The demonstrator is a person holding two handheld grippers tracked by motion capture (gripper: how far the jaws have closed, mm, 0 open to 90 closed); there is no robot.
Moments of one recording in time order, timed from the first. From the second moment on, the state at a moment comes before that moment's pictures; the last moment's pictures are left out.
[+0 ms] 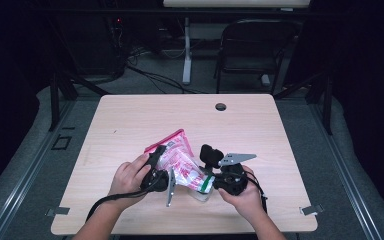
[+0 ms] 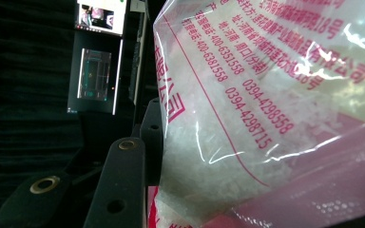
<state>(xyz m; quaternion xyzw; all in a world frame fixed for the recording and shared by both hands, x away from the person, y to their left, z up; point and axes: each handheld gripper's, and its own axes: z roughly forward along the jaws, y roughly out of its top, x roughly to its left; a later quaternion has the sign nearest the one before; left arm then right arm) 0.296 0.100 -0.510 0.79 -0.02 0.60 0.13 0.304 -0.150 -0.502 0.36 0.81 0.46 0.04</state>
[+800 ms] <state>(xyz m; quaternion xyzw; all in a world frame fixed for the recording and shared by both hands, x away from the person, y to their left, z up) 0.294 0.097 -0.504 0.78 -0.03 0.61 0.12 0.302 -0.150 -0.502 0.36 0.81 0.46 0.04</state>
